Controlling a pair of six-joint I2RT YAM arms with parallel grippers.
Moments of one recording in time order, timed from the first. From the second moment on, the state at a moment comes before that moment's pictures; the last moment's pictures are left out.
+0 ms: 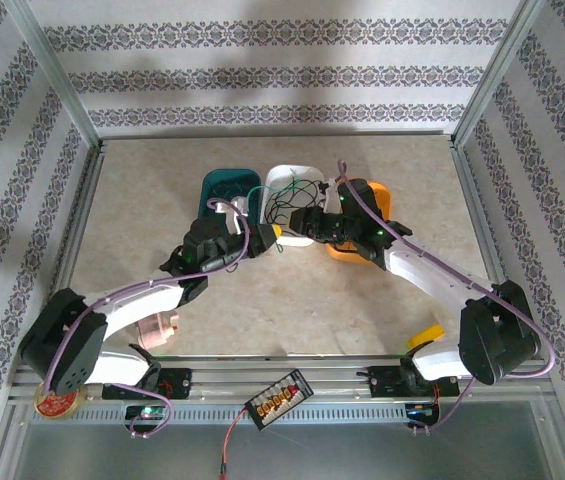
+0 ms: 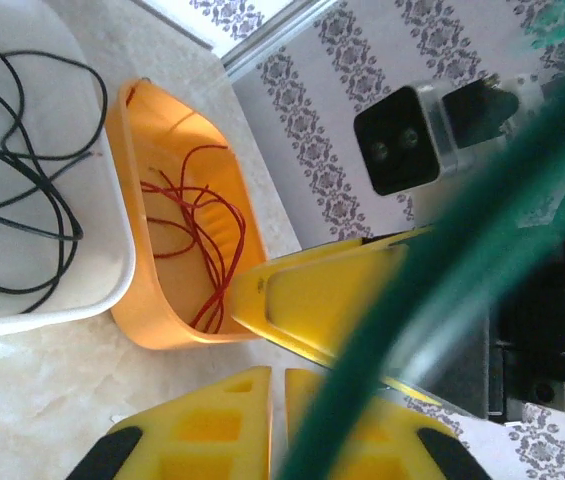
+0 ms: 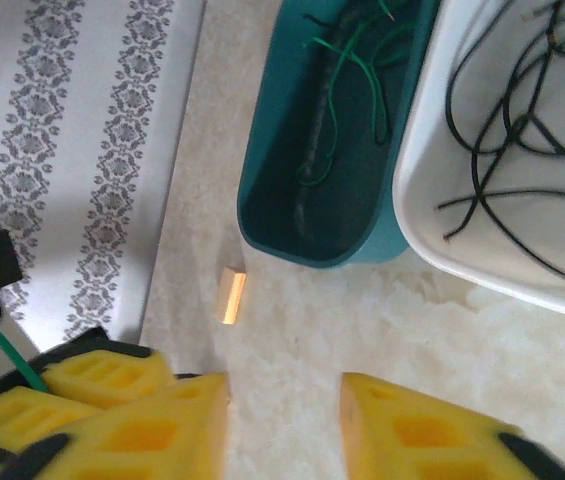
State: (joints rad) left arm -0.59 1.32 0.61 0.55 0.33 -0.91; right arm 0.50 1.39 0.93 -0.10 -0.51 0.80
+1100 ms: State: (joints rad) left arm -0.28 1.63 0.98 0.06 0.09 -0.94; right arm 0.32 1.17 0.79 -0.19 -0.47 0.78
